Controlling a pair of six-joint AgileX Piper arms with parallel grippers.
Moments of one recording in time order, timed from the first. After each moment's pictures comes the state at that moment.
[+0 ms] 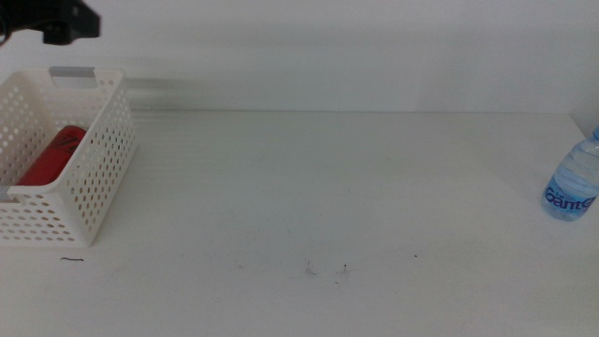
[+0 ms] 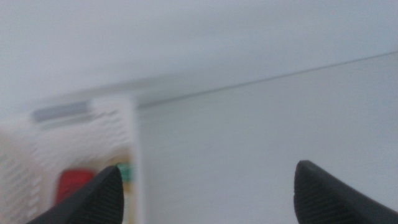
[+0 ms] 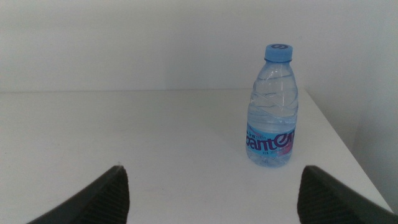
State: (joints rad) left arm 0.07 1.36 -1.38 -0.41 0.79 0.47; right arm 0.00 0.00 0.00 0.05 0.22 -0.04
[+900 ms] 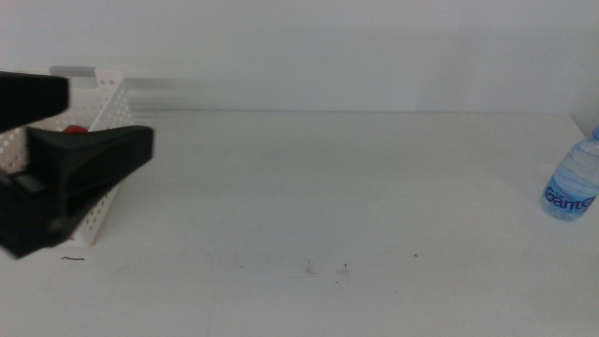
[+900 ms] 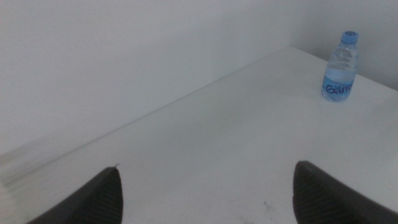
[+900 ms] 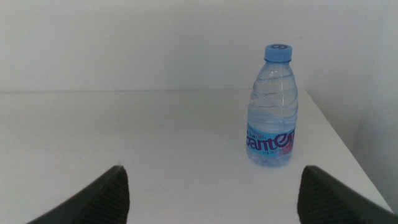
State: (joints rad) left arm -0.49 0.67 -0.89 -0.23 0.63 0.28; right arm 0.00 0.00 0.00 0.05 0.22 -0.04
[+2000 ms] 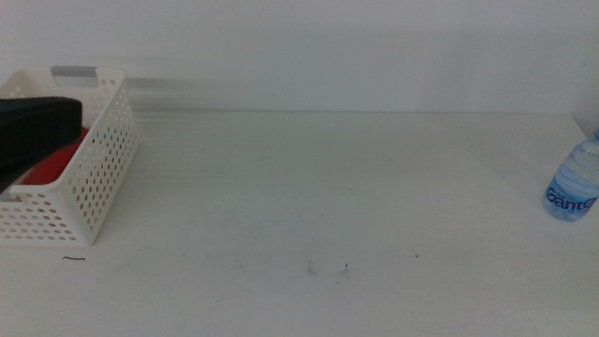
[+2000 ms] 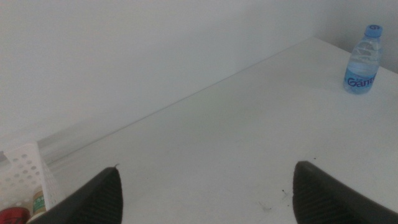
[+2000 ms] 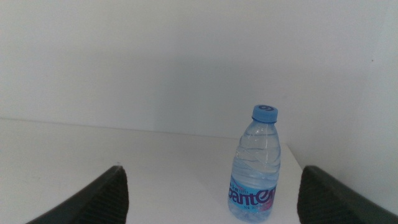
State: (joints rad) left arm -0.47 0.66 -1.05 -0.10 0.85 0.19; right arm 0.00 0.00 0.00 -0.08 0.08 -0.02
